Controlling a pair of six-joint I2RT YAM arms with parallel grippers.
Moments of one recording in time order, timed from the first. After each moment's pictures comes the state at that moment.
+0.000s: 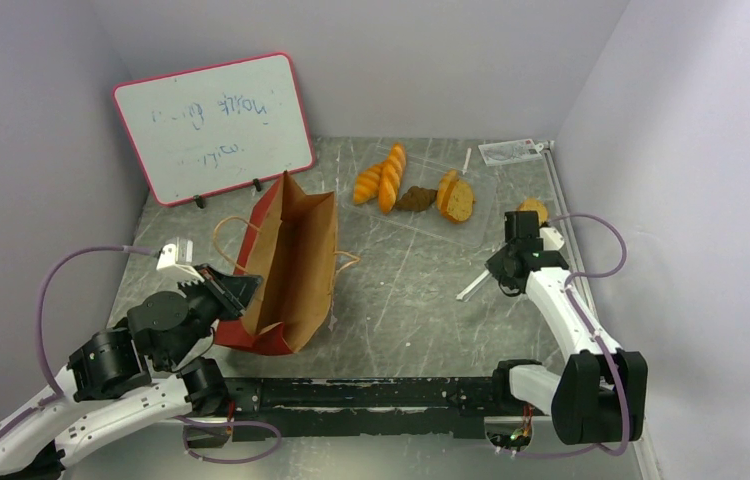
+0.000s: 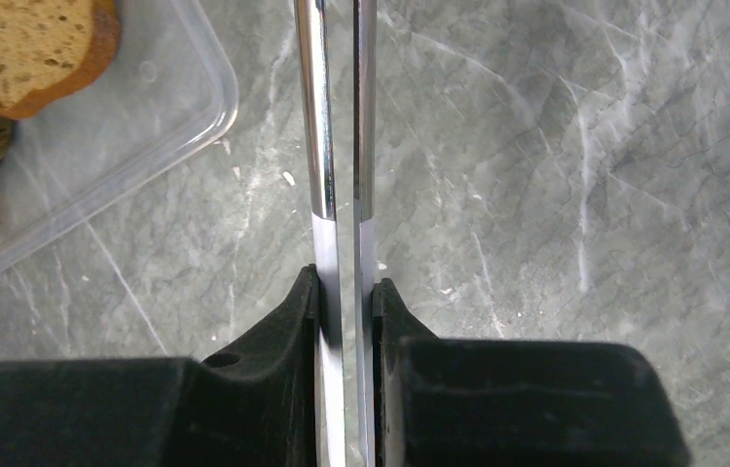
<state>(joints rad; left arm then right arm) -1.05 0.33 0.76 -0.71 -0.61 -0.90 0.04 1.14 0.70 -0.57 0.23 0.87</state>
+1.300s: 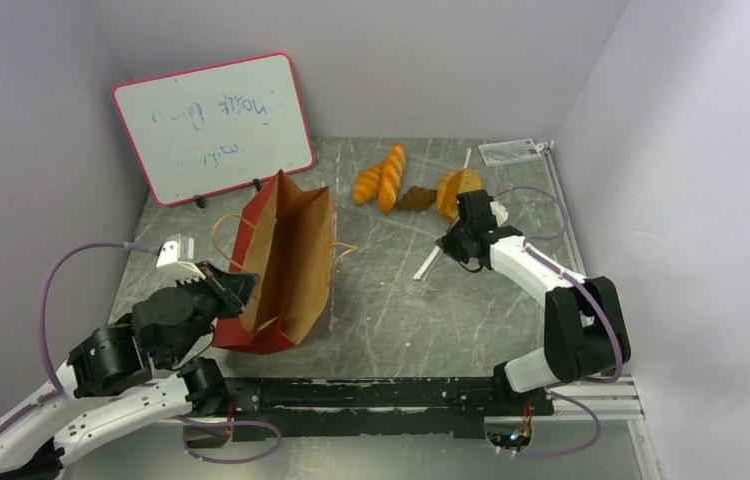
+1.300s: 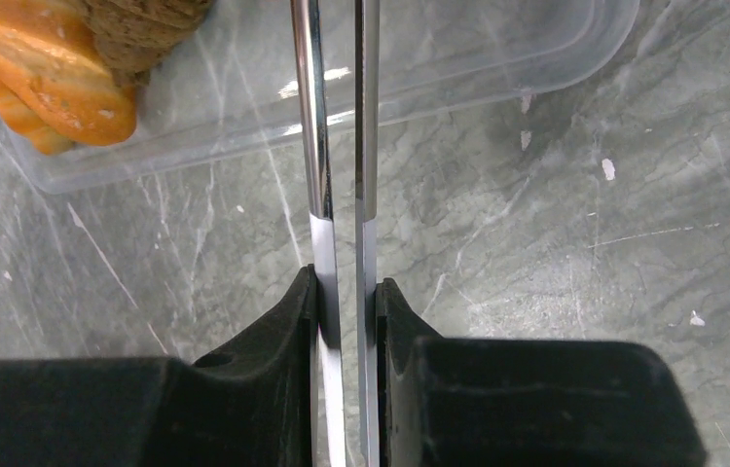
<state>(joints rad) -1.05 0.36 0.79 -0.75 -0.65 -0.89 0.29 1.45 0.85 -0.31 0.13 0.95</state>
